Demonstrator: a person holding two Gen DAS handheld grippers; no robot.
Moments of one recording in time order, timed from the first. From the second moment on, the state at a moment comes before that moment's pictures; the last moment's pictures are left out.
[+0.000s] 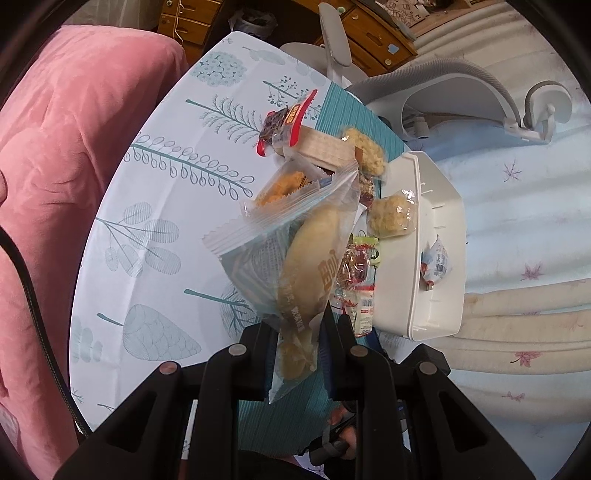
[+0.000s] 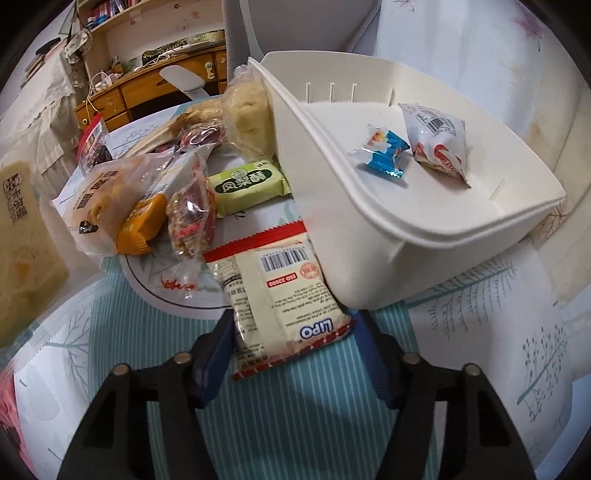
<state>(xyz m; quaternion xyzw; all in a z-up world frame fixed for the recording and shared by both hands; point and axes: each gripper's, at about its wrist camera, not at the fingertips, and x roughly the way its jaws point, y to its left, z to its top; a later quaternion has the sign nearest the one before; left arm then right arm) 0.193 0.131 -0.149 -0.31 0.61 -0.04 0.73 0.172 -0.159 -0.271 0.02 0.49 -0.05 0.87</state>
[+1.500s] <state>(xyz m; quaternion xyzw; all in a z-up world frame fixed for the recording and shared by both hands) 0.148 0.017 -0.017 -0.29 0.45 -0.16 0.83 0.099 -0.218 -0.103 0.01 0.39 0.10 0.91</state>
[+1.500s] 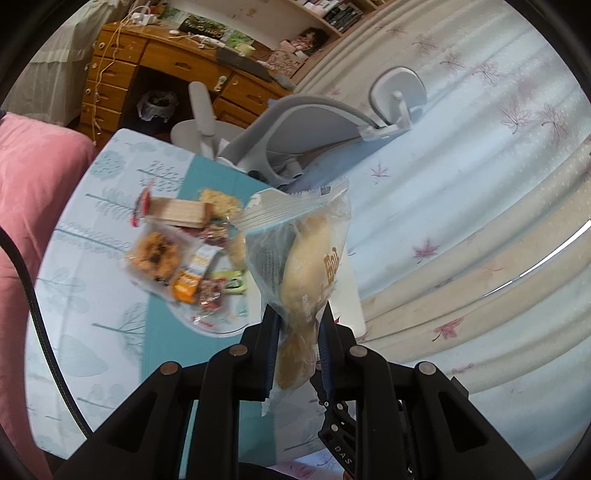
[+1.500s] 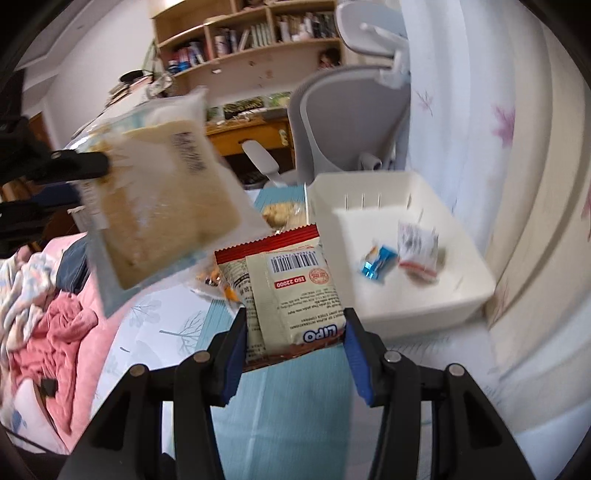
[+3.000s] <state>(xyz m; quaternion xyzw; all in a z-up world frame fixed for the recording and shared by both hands) 0.156 -0.072 -0.054 -0.20 0.50 -0.06 0.84 0.160 -0.293 -0.128 -0.03 0.46 0.13 0.88</state>
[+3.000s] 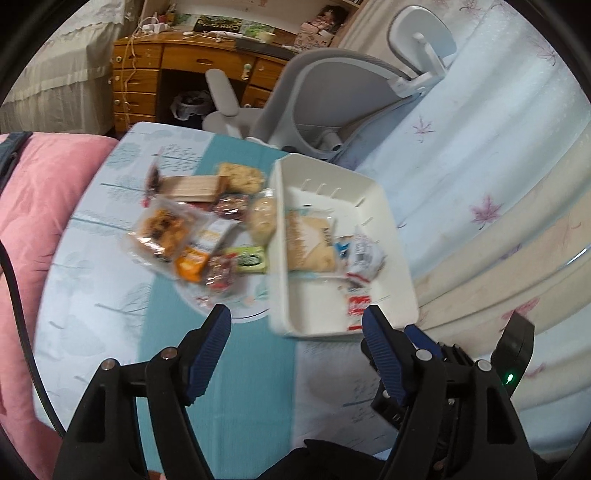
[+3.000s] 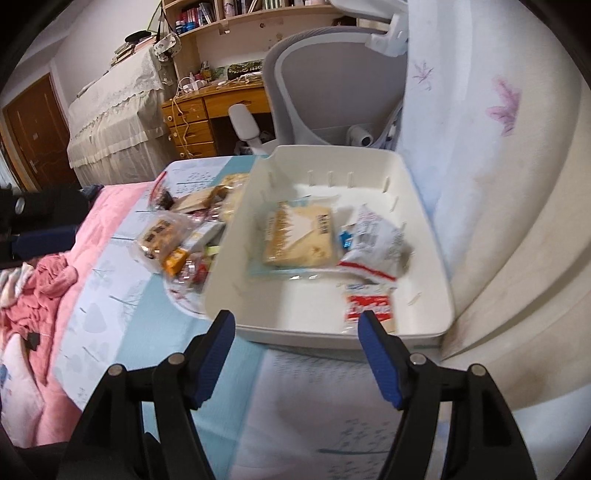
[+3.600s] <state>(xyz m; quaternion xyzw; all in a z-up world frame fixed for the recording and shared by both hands) 0.109 0.045 -0.081 -0.15 0.56 -0.05 0.81 0.115 -0.191 -0.153 0.06 0.51 0.12 0.85</state>
